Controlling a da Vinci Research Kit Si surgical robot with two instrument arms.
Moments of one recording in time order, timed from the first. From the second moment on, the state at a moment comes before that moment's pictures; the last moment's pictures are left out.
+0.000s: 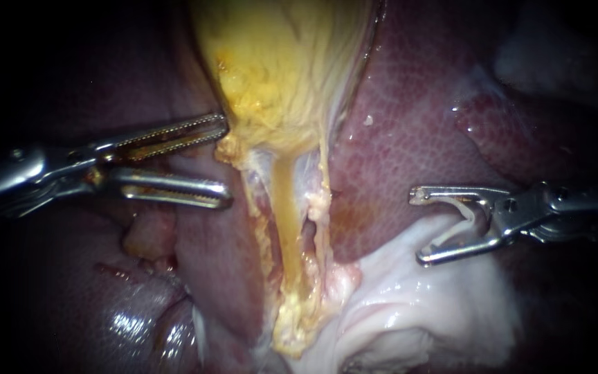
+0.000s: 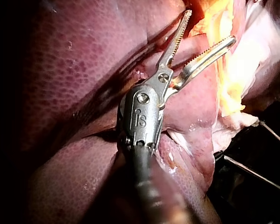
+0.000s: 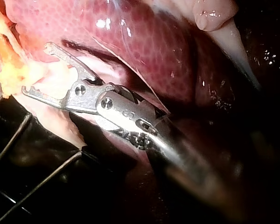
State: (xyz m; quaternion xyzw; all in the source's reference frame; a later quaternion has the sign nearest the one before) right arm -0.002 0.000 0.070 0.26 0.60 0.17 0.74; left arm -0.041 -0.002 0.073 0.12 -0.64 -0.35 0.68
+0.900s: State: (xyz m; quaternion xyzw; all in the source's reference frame) right arm -0.002 0.000 0.070 0.26 0.60 0.17 0.74; left arm -0.040 -0.002 0.071 0.14 -0.59 -0.38 0.70
